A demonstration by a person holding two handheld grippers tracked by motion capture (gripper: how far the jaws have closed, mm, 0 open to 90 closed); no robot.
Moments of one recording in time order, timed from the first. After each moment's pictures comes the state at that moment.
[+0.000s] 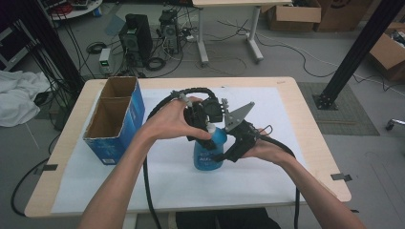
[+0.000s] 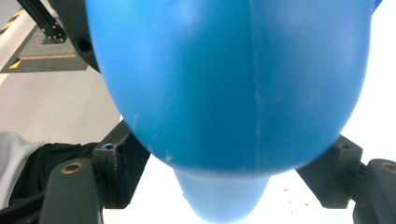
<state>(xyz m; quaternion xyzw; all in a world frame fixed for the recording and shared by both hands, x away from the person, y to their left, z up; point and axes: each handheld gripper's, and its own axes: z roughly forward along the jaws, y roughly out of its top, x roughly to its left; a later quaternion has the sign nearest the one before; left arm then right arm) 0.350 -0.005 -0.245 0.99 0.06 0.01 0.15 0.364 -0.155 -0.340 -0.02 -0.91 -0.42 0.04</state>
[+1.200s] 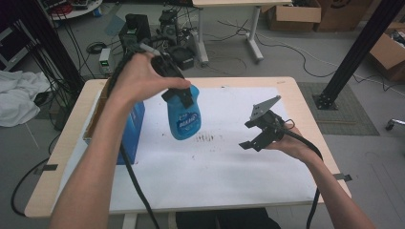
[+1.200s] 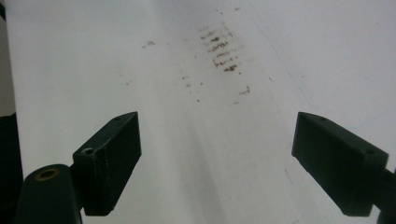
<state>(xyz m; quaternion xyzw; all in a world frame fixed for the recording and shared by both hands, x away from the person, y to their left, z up) 0.383 0.060 -0.138 0.93 0.34 0.04 0.13 0.384 -0.228 -0.336 -0.16 -0.93 -0.32 -0.06</state>
